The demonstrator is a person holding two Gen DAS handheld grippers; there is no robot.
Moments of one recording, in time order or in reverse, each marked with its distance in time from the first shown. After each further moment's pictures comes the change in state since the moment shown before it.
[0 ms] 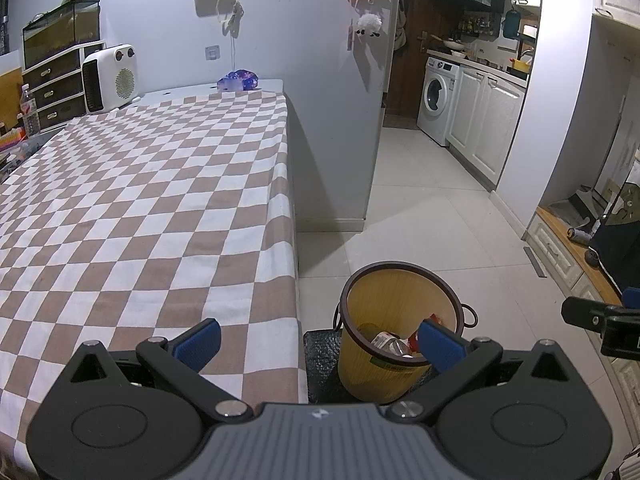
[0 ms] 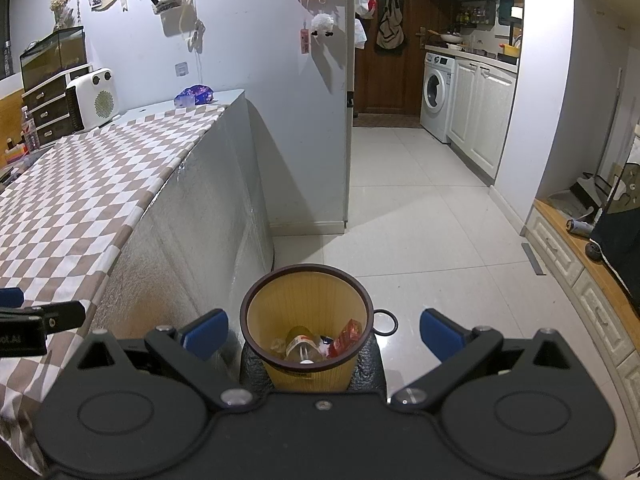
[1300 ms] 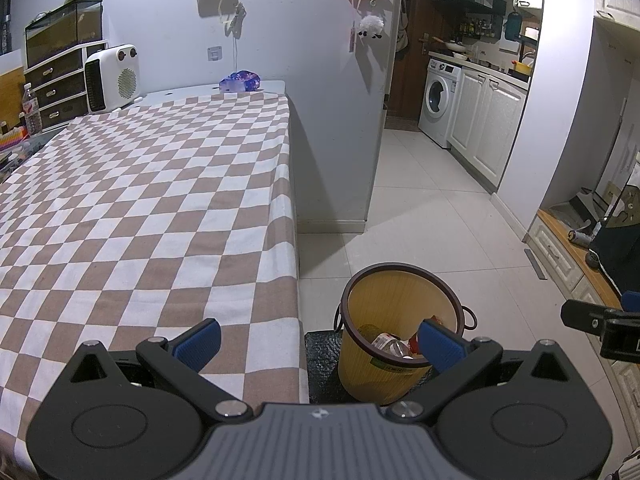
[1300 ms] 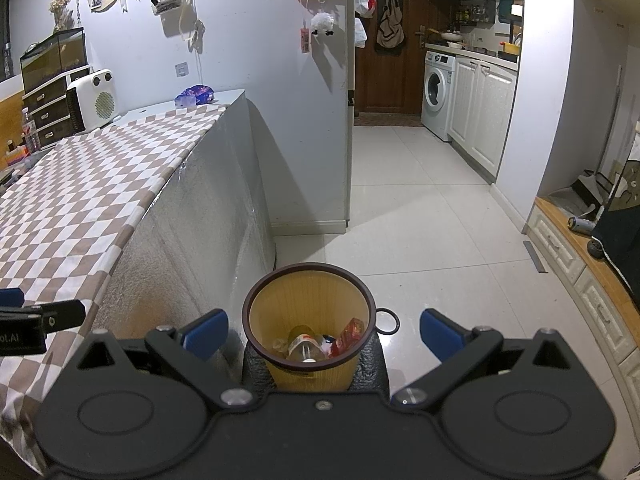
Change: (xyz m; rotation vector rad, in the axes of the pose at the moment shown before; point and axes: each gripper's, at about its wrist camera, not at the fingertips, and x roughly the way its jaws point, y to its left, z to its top) left arm -0.001 0.000 0.002 -0.003 -0.003 0.001; right arm 0.001 -0.003 -0.001 0.004 0.003 0.001
